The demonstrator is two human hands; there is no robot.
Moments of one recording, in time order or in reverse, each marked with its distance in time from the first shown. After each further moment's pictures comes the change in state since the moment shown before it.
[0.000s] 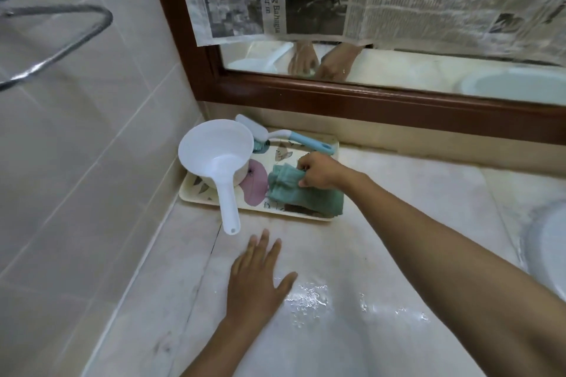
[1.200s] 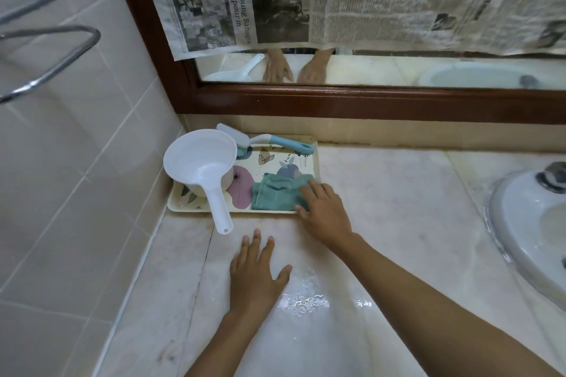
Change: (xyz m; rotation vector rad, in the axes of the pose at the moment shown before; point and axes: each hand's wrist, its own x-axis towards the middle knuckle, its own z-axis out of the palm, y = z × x) left_hand 0.003 0.008 -0.010 -0.084 -0.164 -0.050; right_hand -0.069 0.035 0.097 -0.131 0.460 0.060
